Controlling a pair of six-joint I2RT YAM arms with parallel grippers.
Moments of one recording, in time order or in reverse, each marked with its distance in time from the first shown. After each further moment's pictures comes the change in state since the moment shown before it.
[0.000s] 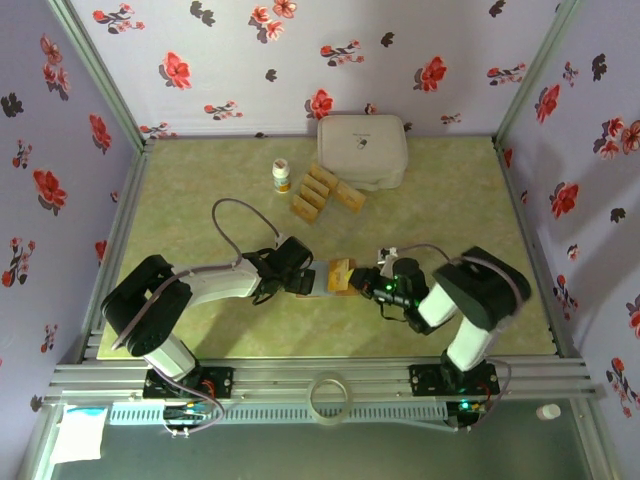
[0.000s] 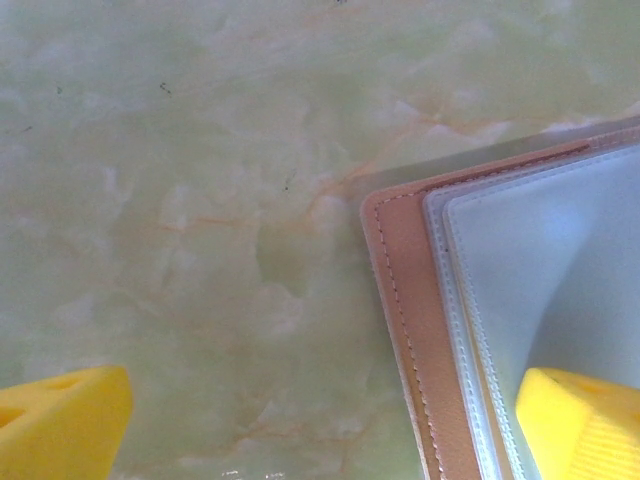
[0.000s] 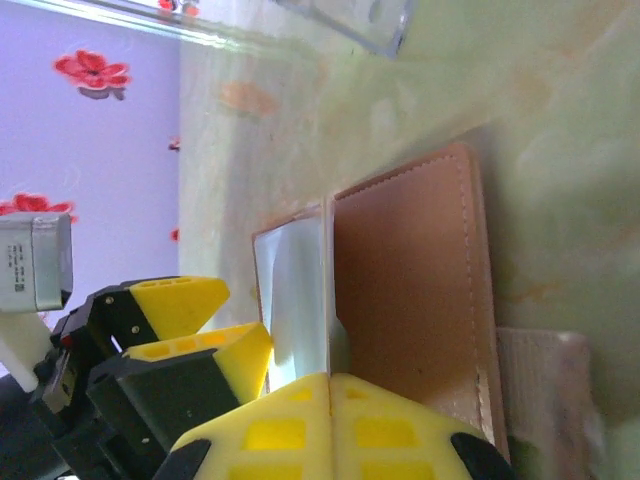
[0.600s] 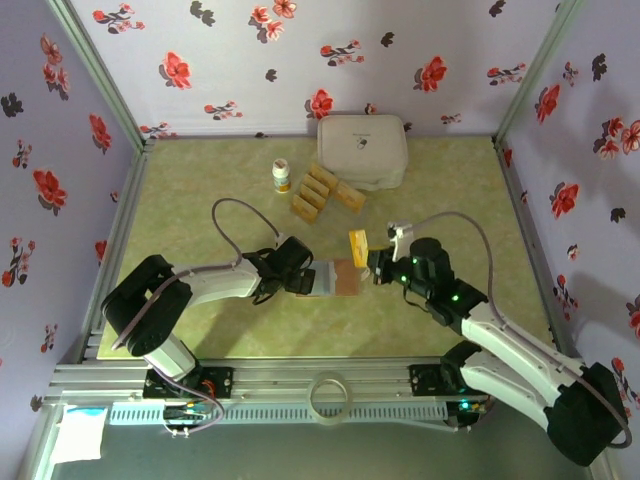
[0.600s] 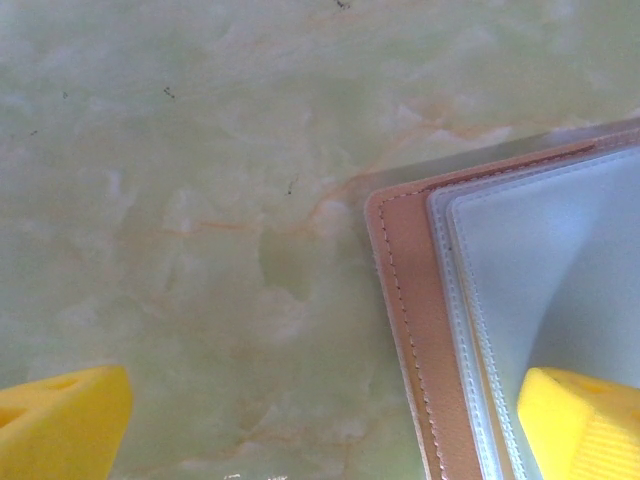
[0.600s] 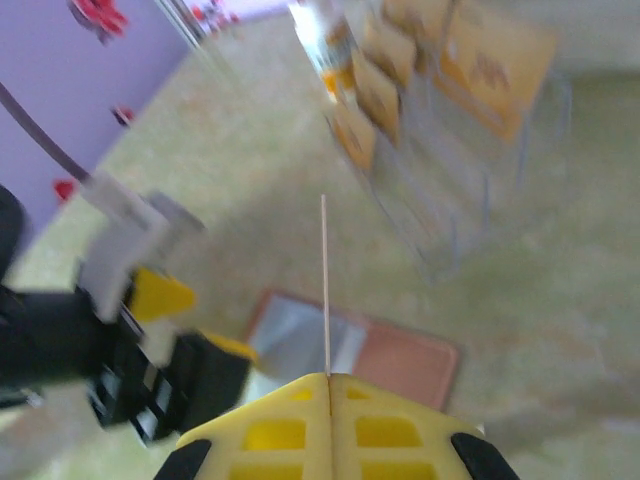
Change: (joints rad) left arm 0.000 0.001 0.000 0.003 -0.007 0.000; right arm 0.053 -0.763 0.229 -1.030 0.272 -0.709
